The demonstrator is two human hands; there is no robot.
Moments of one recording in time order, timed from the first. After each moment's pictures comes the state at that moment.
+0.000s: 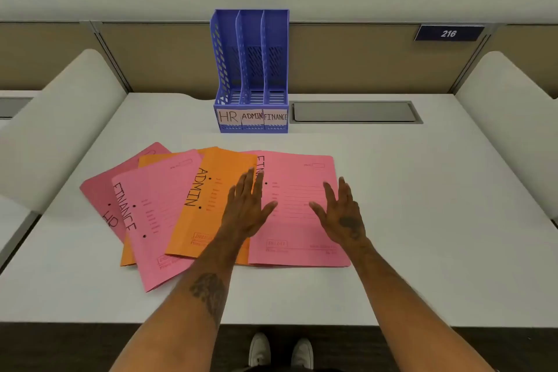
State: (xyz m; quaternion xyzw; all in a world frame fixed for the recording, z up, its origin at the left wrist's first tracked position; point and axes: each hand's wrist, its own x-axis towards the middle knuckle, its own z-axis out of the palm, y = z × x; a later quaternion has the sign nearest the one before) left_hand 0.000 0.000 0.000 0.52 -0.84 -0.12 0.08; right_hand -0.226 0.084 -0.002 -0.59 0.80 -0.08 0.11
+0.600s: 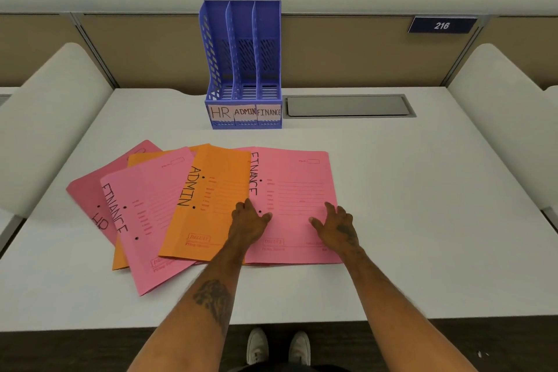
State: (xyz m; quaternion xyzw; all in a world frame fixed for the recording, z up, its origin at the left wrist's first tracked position) left_hand -0.018 0.012 -0.030 0.66 -0.66 -0.35 0.07; right_hand -0.222 0.096 -0.033 -0.46 0.84 -0.08 0.28
